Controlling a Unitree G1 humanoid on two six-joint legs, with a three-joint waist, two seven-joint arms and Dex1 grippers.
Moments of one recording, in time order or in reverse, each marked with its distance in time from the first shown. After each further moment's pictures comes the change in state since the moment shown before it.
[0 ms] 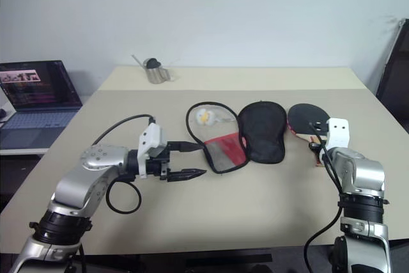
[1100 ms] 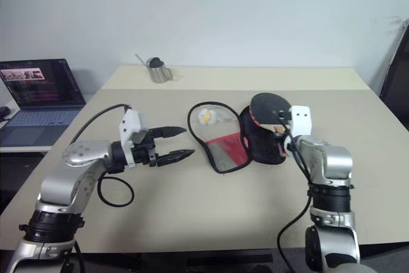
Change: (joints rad) left arm 0.003 -0.001 0.131 0.036 -0.025 -0.001 0.112; right arm -0.111 0.250 0.121 -0.120 0.041 0.134 -0.111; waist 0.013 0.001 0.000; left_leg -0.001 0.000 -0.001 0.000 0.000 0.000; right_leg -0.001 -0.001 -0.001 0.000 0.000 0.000
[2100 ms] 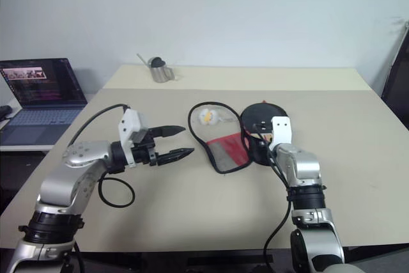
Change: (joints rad) left arm 0.006 0.000 -0.007 -0.004 -0.001 -0.001 0.017; right arm 0.000 0.068 0.074 0.237 -0.112 -0.232 -0.083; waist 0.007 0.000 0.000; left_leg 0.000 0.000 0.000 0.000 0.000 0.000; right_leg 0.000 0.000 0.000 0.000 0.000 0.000
